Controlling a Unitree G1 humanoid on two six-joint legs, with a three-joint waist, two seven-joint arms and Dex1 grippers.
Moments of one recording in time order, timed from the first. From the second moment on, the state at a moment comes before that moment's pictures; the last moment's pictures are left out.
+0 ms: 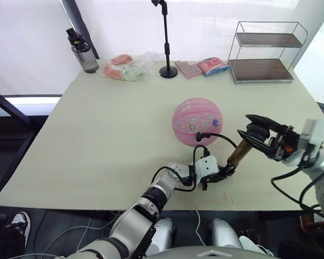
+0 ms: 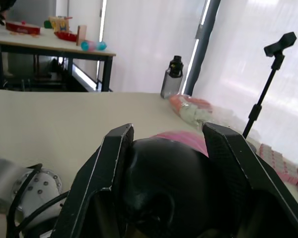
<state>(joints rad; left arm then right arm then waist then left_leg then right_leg) -0.53 -0.02 -0.42 0.91 0.18 -0.37 -0.85 -0.02 -0.58 -0.15 -0.34 0.58 0.01 0.93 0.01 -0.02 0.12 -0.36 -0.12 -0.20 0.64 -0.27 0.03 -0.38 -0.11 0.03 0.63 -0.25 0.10</state>
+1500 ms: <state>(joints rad) -0.53 -0.03 -0.43 0.90 0.18 -0.39 -0.86 -0.20 -0.81 -0.36 -0.48 0.98 0.43 0.81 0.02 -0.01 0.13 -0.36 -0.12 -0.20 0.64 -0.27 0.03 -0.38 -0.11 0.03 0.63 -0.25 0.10</state>
